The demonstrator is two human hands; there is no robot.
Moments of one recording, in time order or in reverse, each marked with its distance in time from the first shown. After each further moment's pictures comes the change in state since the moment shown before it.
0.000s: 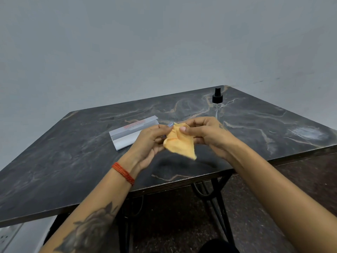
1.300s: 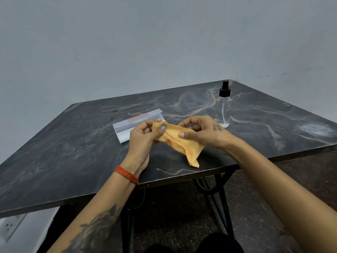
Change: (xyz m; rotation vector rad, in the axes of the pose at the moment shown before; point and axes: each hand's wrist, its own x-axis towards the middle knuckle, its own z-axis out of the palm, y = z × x) left_hand -0.003 -0.021 -0.022 0.061 0.292 0.264; right_hand 0.009 0.007 0.010 -0.446 -0.108 -0.023
